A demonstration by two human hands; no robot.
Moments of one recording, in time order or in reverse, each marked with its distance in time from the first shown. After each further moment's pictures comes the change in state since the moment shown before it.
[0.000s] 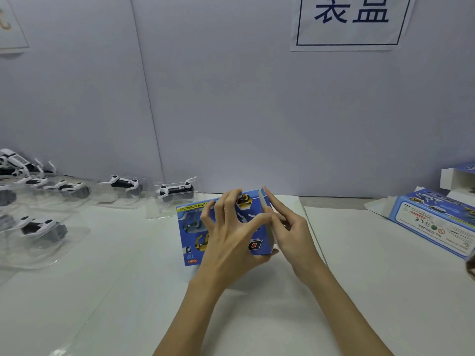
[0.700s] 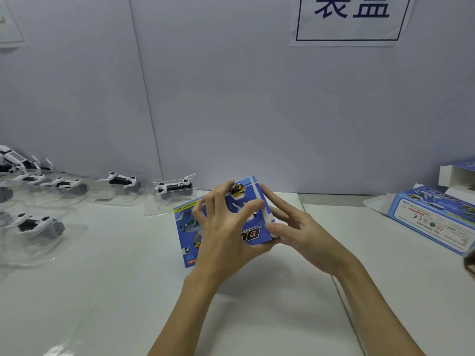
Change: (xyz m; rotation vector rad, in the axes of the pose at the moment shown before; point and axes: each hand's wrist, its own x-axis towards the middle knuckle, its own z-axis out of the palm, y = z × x) left_hand 0.007 0.006 -0.017 -0.096 0.058 -0.123; right_hand 0.000 -0.020 -0.035 0.007 -0.399 0.127
